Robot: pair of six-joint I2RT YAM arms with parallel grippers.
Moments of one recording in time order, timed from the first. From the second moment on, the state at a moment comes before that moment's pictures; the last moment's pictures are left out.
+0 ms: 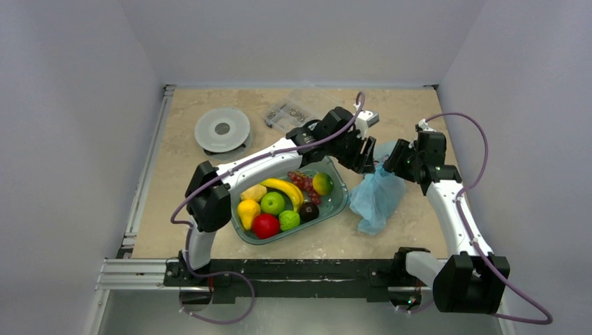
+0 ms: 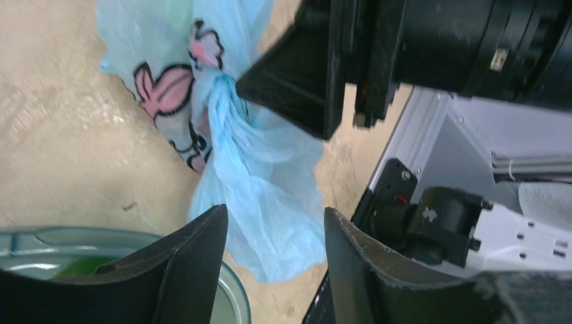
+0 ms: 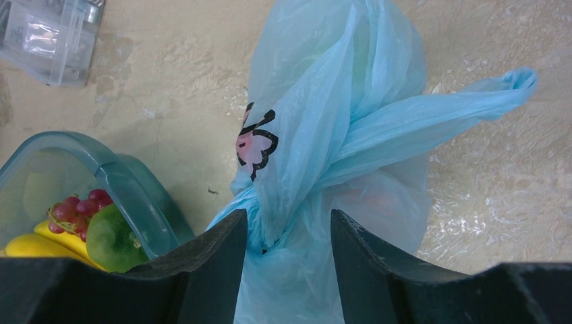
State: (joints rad) left arm -0.96 1.98 1.82 -0.42 0.32 -0.41; right arm -0.05 1.09 0.85 -0.56 -0.10 0.37
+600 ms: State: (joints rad) left arm -0.97 2.27 2.04 -0.46 0.23 -0.46; right arm -0.05 1.11 0.84 -0.52 -0.10 0.36
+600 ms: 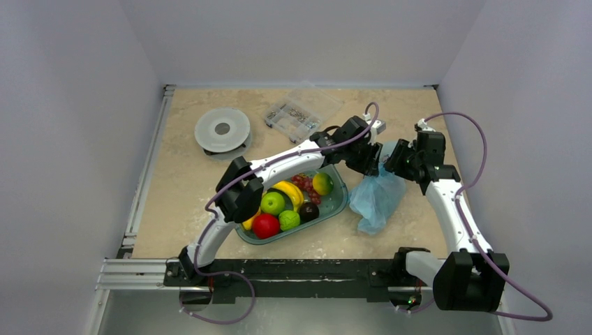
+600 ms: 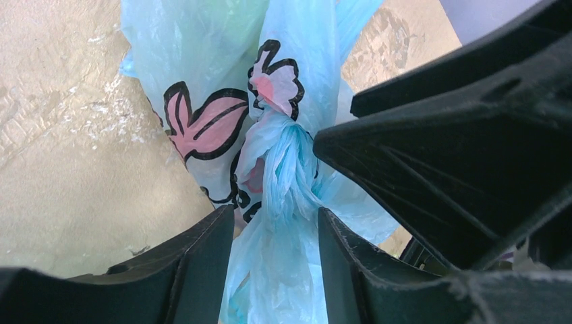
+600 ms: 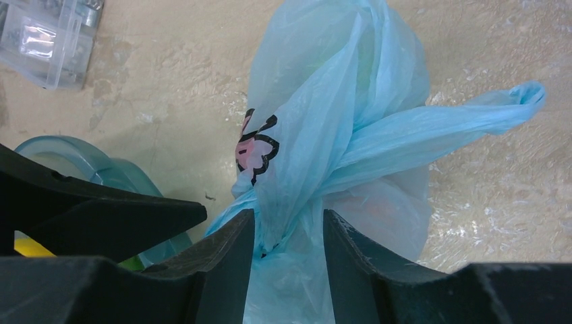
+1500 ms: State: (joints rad) left arm -0.97 2.20 1.92 -0.40 0.31 -0.51; right arm -0.03 1.15 0.83 -0.51 -0.07 0.37
